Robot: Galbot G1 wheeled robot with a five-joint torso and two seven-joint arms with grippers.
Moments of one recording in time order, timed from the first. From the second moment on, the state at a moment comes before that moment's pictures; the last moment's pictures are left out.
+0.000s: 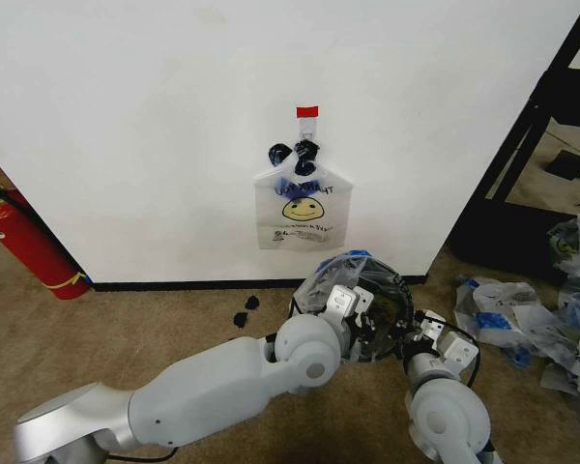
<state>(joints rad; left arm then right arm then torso) 0.41 -1.20 0.66 -1.88 -1.26 0.66 -0.79 -1.41 1.31 0.36 2.19 0.82 -0.39 0.73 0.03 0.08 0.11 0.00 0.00</state>
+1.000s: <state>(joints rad) 0.41 -1.29 0.68 -1.59 -1.15 0.62 -0.72 -1.44 1.31 0.33 2.25 0.98 -0.42 0.75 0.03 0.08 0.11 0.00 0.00</state>
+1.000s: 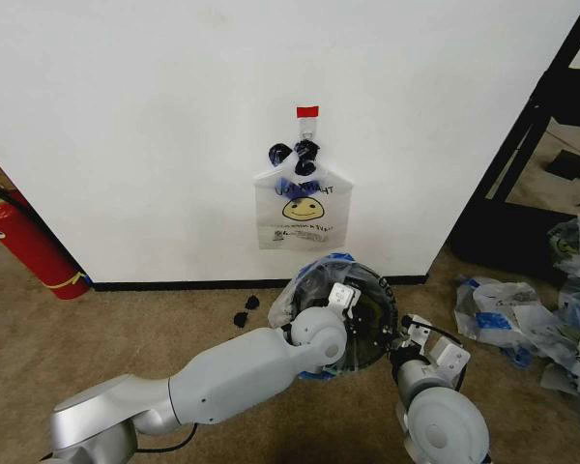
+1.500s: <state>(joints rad) 0.43 -1.29 0.68 -1.53 -1.09 0.61 -0.69 -1.46 1.31 0.32 2.29 1.04 -0.46 0.74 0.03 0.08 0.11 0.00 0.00</state>
